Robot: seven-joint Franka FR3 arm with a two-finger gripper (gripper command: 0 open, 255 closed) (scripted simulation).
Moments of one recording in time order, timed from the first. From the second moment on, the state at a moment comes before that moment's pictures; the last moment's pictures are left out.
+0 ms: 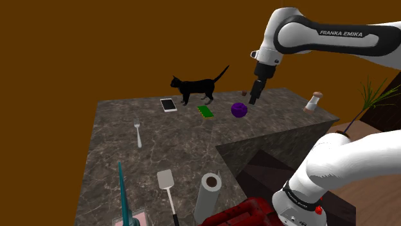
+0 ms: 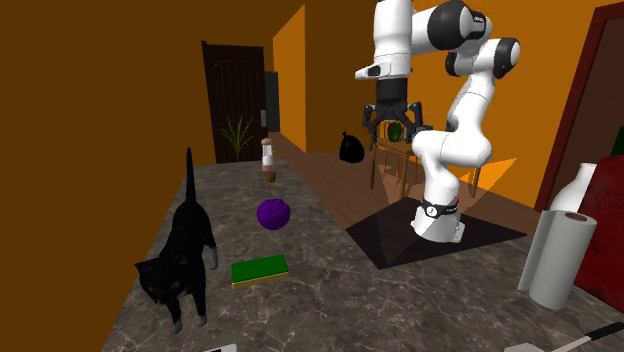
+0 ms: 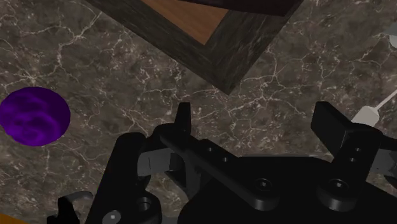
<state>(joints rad) -0.06 -0.70 -0.07 -2.40 0.02 1.66 -0.30</state>
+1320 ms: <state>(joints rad) -0.14 -0.11 -0.39 -2.03 0.00 1.89 -0.74</state>
